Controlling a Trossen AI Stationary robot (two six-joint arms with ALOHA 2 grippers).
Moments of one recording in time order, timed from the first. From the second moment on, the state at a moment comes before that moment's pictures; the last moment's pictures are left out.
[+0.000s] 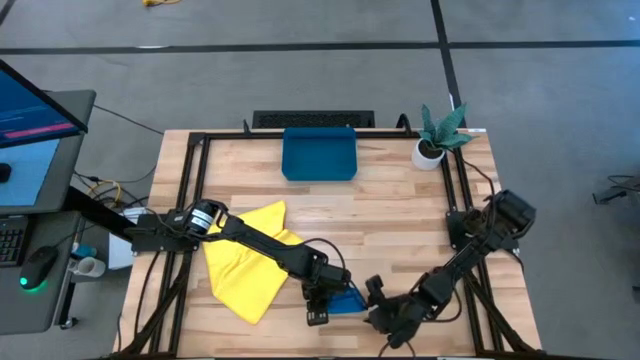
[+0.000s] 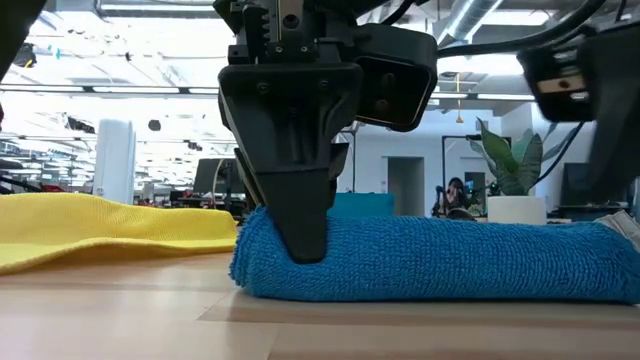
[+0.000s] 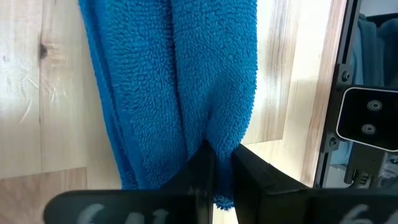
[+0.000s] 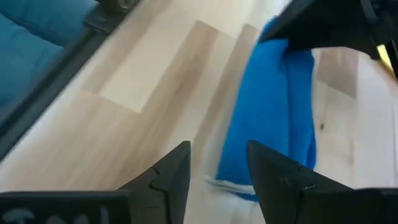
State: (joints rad) left arm -0.34 2.22 1.63 -0.60 0.40 -0.52; right arm 0.81 1.82 0.92 0.01 0.40 0.12
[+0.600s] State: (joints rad) left arm -0.34 2.22 1.63 -0.59 0.41 -0.52; right arm 0.76 1.92 0.92 0.02 0.50 0.18
